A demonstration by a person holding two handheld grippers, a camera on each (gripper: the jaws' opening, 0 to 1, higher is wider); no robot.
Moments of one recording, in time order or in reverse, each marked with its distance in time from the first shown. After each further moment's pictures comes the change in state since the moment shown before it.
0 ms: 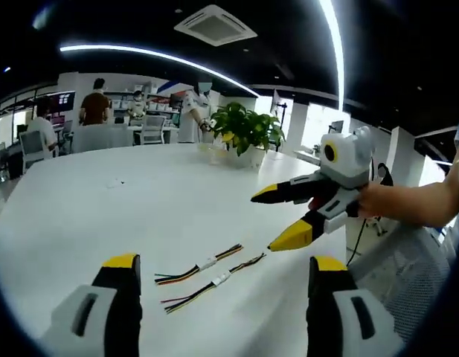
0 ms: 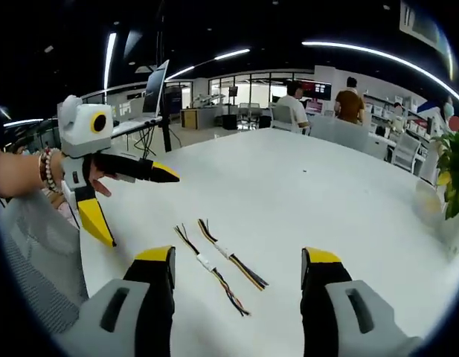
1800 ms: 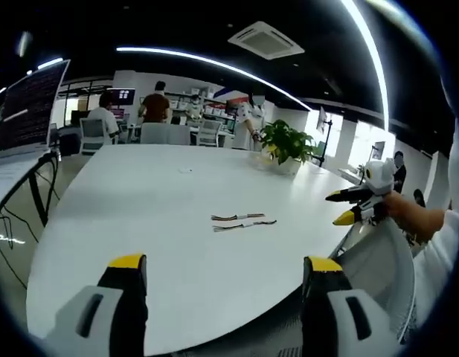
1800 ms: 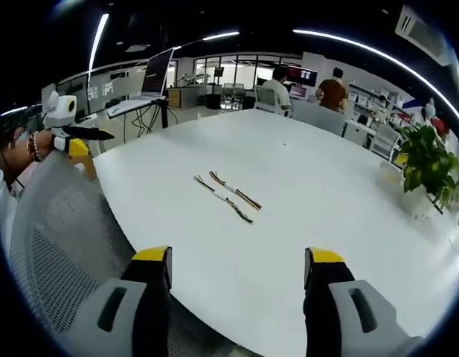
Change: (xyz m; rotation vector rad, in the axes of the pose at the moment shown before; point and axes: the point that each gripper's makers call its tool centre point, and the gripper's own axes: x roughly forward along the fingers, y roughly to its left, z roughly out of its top) left arm -0.191 -0.014 -0.050 -0.131 -0.040 0.294; right arm -0.140 0.033 -0.055 -0.004 0.121 -0.125
